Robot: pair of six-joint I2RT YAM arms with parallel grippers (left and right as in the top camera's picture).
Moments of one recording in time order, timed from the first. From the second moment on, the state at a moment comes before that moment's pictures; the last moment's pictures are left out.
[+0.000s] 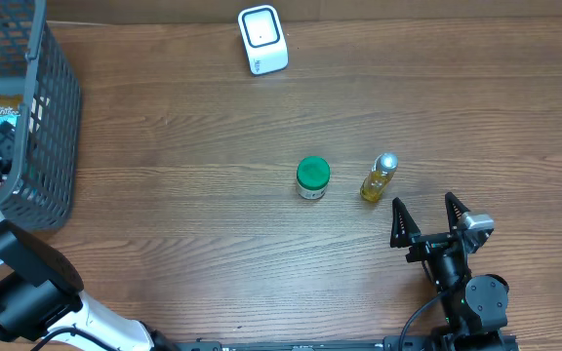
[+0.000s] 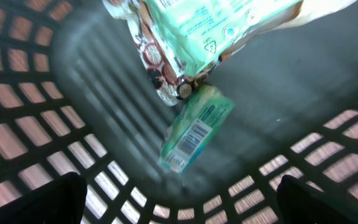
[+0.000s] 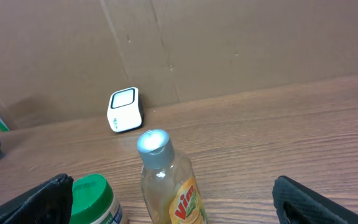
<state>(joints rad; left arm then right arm) 0.64 1.90 1.74 -1.11 -0.15 -0.31 0.16 0.01 0.02 -0.03 -0.02 0.26</state>
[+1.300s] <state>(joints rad) 0.66 1.90 1.37 -0.68 -0.15 -0.25 0.16 0.01 0.02 -0.03 -0.02 0.26</state>
